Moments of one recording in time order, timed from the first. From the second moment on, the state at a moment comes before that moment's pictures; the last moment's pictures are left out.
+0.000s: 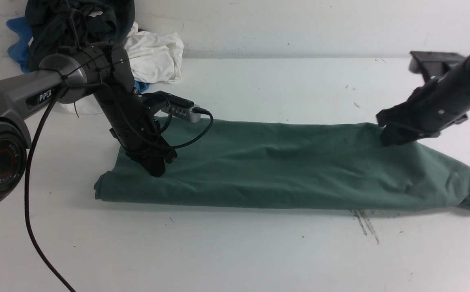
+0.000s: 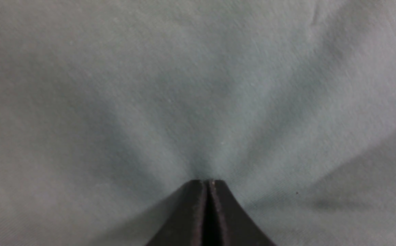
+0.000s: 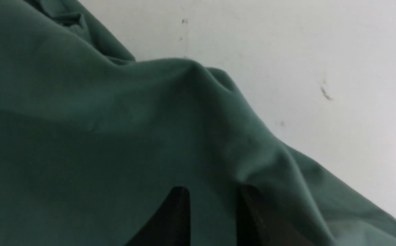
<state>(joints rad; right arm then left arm) 0.04 1.98 -1.48 0.30 0.86 -0.30 -0.15 2.30 -1.83 -0.26 1.16 0.54</state>
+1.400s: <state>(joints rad) -0.31 1.85 -1.15 0.24 0.78 -0.17 -0.15 2.29 -1.82 -0.30 1.17 0.57</state>
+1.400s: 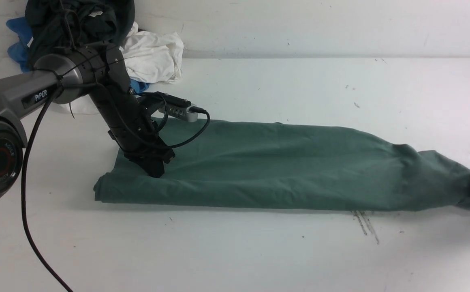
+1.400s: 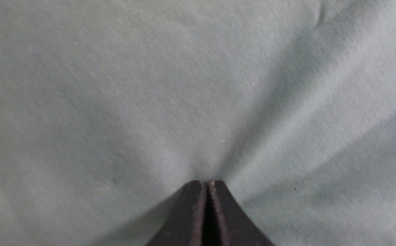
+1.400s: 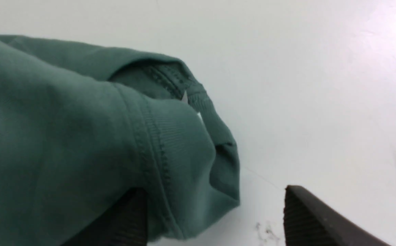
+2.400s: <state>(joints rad) -0.24 1.64 -1.27 -0.25 0.89 -0.02 -0.14 2.20 -1.95 -0.32 1.21 0.57</state>
